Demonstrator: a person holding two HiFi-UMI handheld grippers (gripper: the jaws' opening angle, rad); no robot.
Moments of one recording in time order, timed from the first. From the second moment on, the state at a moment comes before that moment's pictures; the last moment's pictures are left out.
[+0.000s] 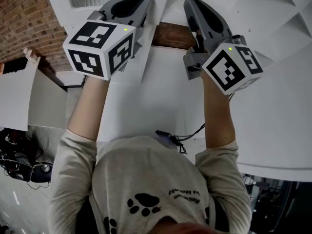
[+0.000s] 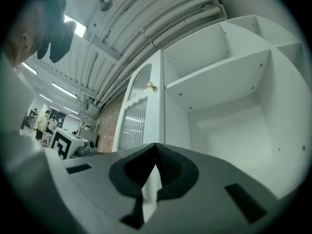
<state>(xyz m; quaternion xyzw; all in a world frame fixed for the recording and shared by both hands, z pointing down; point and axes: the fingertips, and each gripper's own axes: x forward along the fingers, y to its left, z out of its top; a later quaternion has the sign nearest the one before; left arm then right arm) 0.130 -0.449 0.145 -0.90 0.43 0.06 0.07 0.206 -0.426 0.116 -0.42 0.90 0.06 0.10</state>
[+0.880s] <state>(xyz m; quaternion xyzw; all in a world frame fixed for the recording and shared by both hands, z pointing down) 0.093 -0.317 0.192 -0.84 0.52 0.05 0.13 0.200 -0.320 0.184 -0.53 0.83 0.13 0.09</state>
